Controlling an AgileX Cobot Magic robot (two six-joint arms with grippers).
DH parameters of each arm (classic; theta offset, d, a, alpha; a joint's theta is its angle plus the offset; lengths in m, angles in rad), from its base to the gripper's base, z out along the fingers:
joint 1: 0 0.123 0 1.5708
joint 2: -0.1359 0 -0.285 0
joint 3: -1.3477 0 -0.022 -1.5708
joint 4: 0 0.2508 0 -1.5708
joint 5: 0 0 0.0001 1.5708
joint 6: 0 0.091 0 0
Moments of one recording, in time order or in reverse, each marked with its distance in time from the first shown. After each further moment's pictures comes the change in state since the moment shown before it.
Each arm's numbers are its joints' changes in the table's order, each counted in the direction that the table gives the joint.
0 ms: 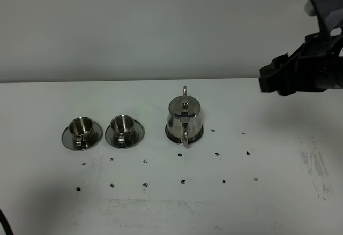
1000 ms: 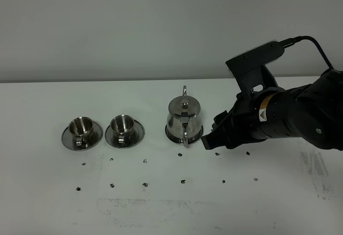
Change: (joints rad) left arm 0.000 0.561 -0.230 0.116 0.376 -0.166; right arm 0.273 -0.131 -0.049 -0.398 0.010 0.453
